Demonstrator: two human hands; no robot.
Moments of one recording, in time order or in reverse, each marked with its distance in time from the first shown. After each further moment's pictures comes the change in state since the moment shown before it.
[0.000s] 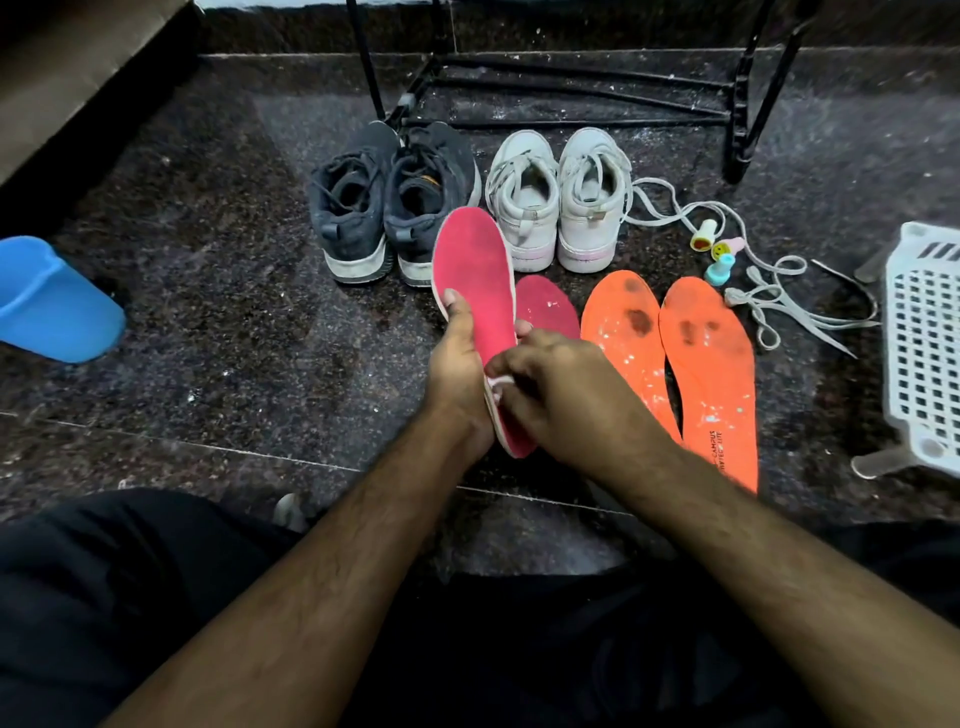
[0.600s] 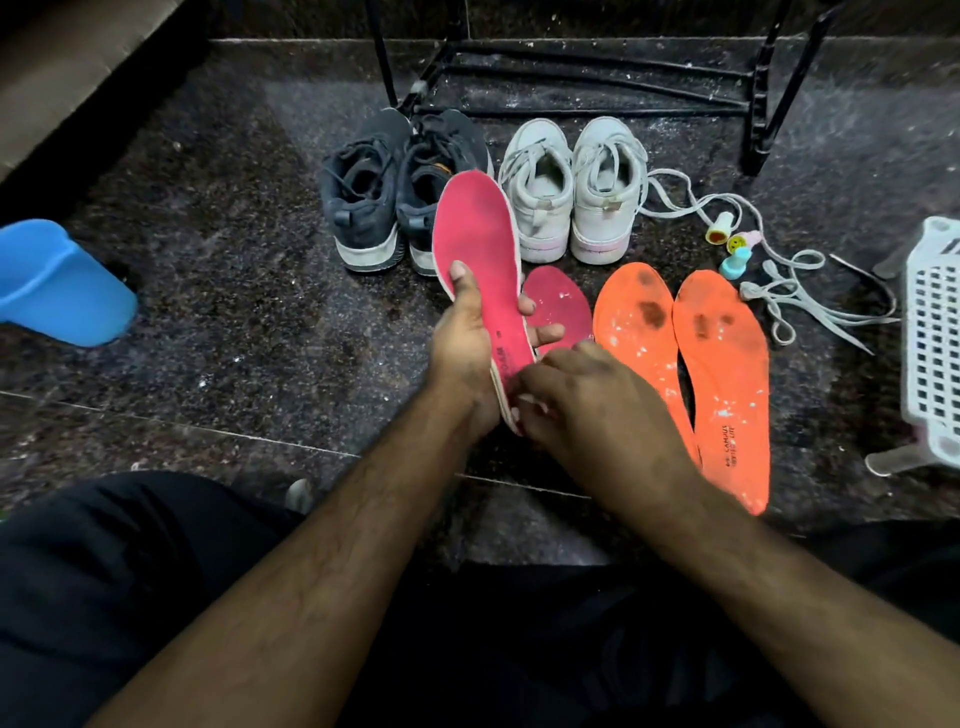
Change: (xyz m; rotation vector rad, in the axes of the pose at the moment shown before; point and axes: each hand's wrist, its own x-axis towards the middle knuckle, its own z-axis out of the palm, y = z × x) left_hand 0.001 0.013 0.005 0.079 0.054 0.058; right_hand -0.027 -0.008 0.003 -0.285 0.108 -0.076
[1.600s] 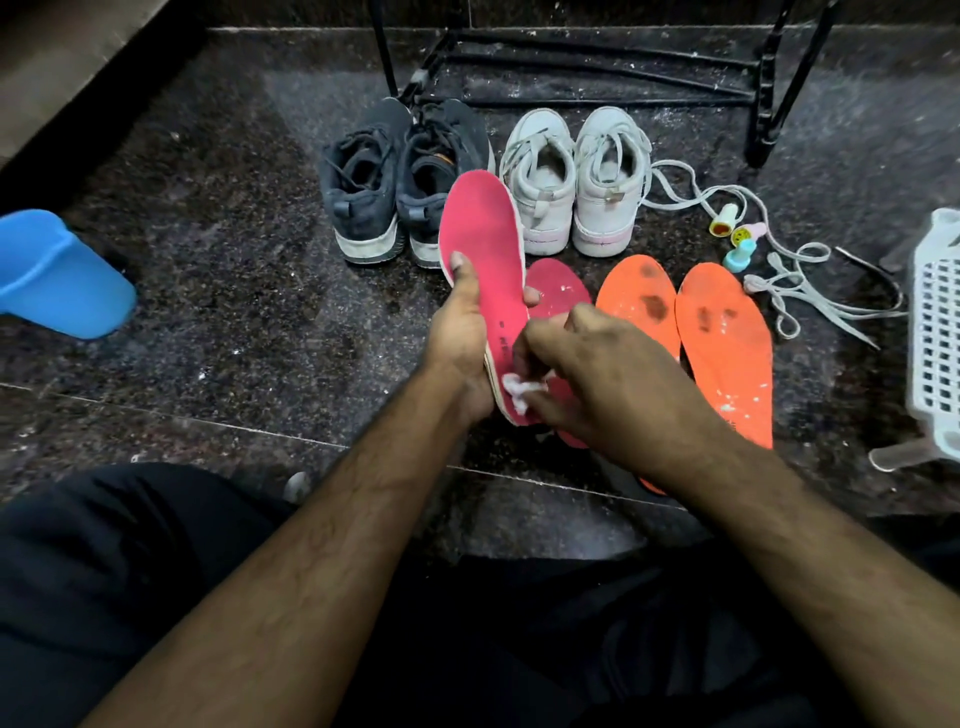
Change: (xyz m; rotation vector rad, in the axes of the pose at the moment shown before) left_hand 0.011 -0.001 -0.009 0.007 -0.044 -0.051; right_hand 0.014 0.017 -0.020 0.132 -0.118 -0.106
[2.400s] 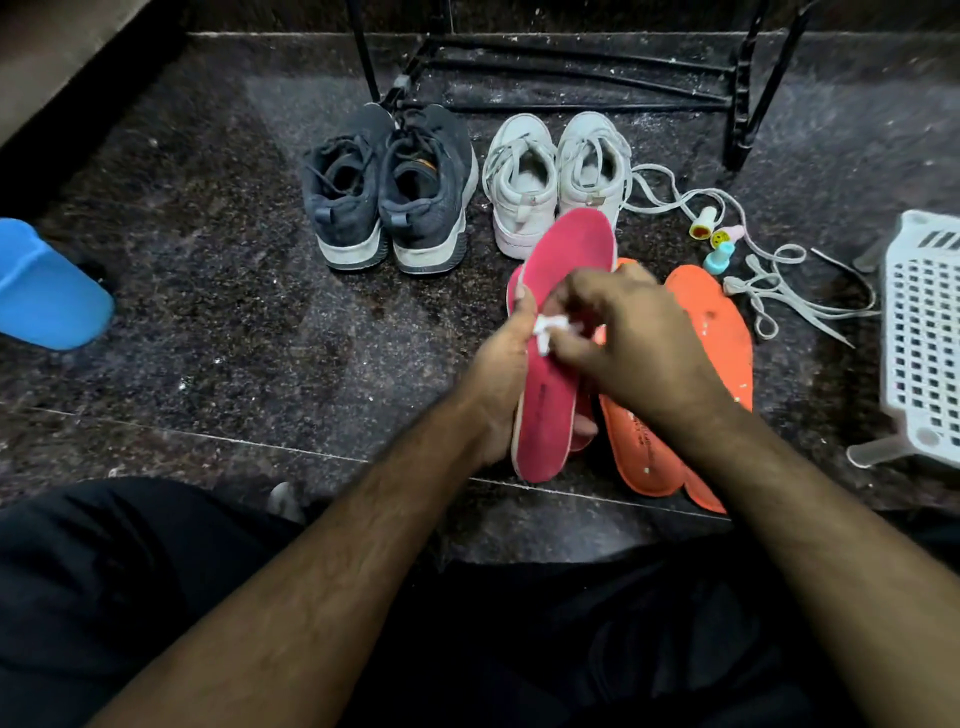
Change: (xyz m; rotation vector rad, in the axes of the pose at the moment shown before) left_hand -0.025 -0.026 0.025 0.200 -0.274 -0.211; right_hand 0.010 0.037 -0.005 0.152 0.237 0.216
